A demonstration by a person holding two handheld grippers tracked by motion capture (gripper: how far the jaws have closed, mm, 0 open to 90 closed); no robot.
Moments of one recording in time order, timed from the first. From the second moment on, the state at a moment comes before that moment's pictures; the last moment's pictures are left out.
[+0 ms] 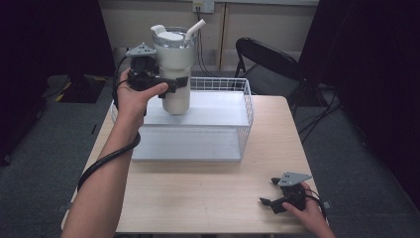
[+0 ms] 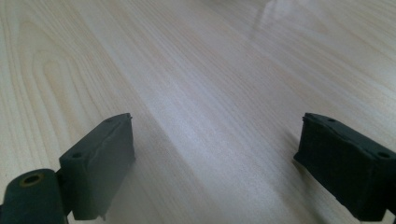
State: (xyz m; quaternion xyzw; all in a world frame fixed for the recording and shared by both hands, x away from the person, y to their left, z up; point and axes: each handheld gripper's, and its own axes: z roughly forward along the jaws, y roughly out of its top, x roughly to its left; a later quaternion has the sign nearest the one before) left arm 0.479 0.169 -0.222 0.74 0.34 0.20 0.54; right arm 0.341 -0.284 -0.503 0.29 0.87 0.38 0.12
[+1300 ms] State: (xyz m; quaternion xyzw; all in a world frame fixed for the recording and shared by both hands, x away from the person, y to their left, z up) left arm 0.487 0.180 -0.249 0.74 0.36 0.22 0.52; right arm 0.341 -0.284 -0.503 0.29 0.87 0.38 0.12
